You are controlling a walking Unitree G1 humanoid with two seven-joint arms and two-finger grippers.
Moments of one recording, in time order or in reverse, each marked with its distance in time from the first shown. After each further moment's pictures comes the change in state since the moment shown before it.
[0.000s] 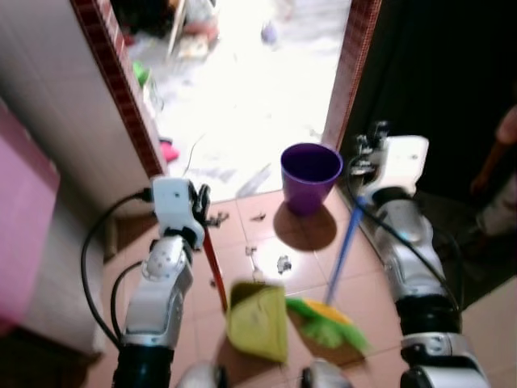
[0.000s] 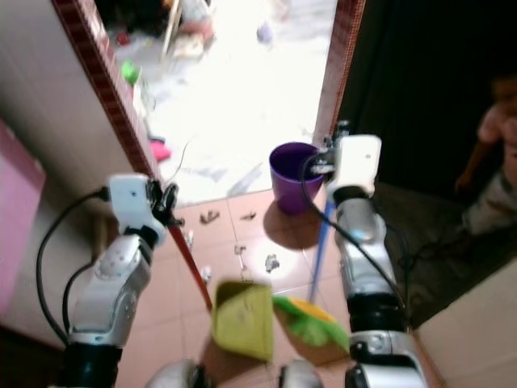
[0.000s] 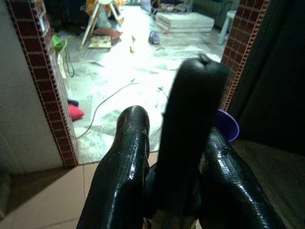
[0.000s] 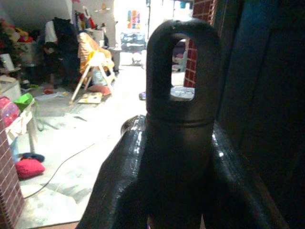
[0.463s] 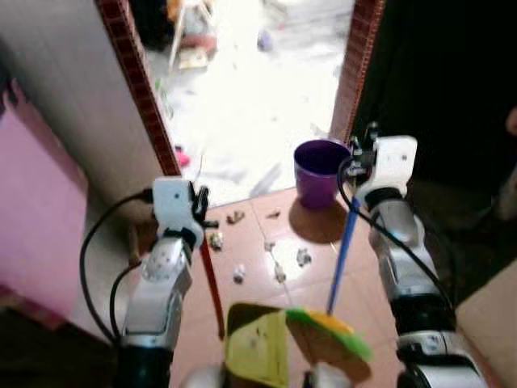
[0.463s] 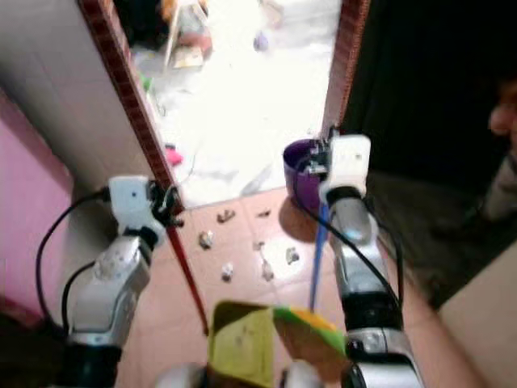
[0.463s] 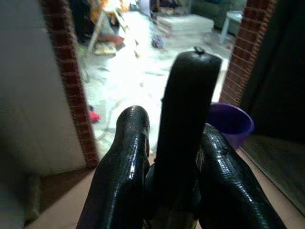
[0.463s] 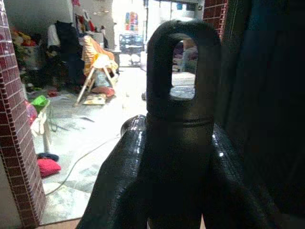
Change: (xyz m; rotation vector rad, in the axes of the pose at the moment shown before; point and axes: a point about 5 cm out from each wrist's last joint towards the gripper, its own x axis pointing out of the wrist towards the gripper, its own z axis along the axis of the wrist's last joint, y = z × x) left arm 0.000 0.005 0.002 0.027 -0.009 0.043; right arm 0.000 0.007 -0.004 -0.011 0.018 0.016
